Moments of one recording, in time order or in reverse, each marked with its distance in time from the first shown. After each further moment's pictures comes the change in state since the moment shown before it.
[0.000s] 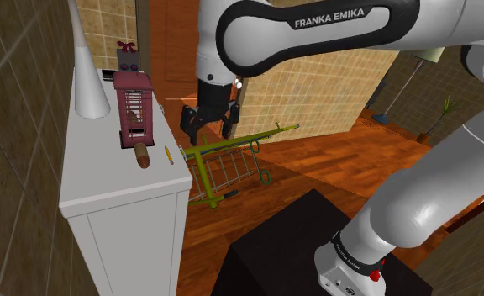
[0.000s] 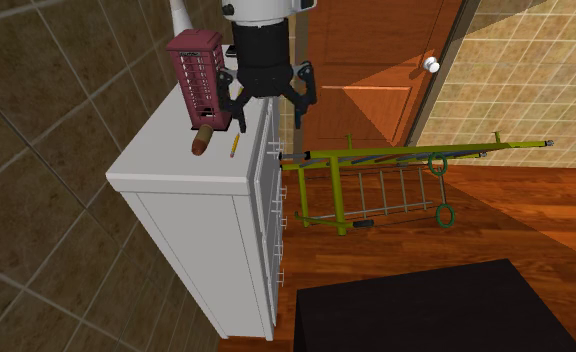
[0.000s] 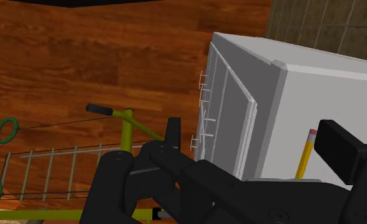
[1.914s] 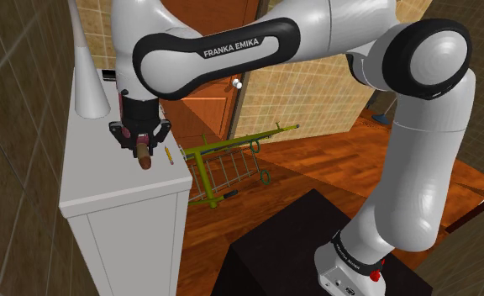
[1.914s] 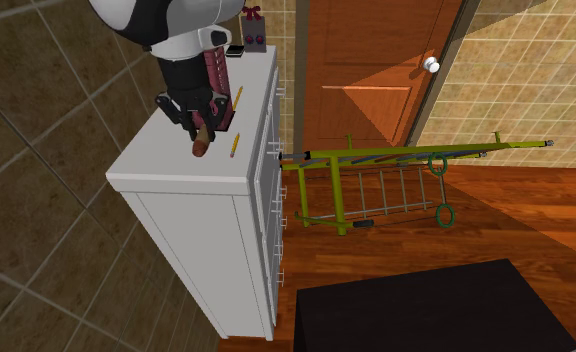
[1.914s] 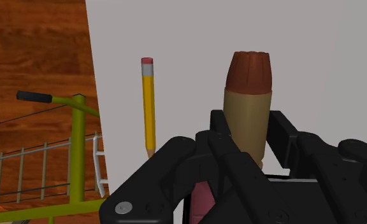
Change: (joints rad) arm 0.144 0.533 0.045 0.435 -0.279 0.098 0.377
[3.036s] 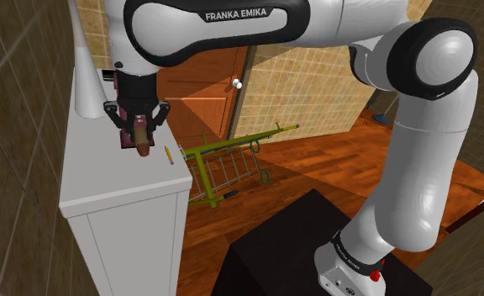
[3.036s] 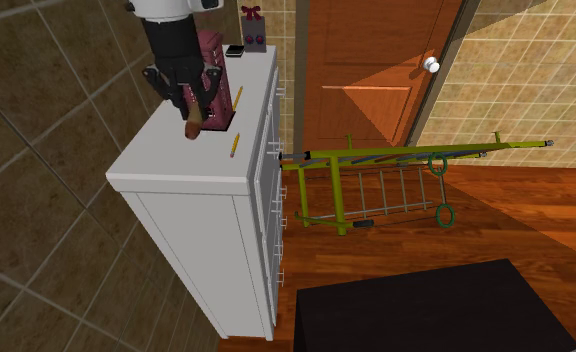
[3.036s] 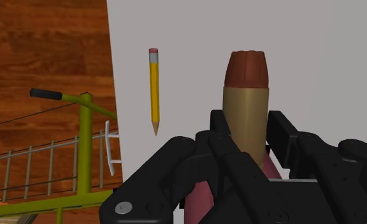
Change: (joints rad) arm 0.009 -0.011 0.010 0.124 0.019 -0.151 -0.010
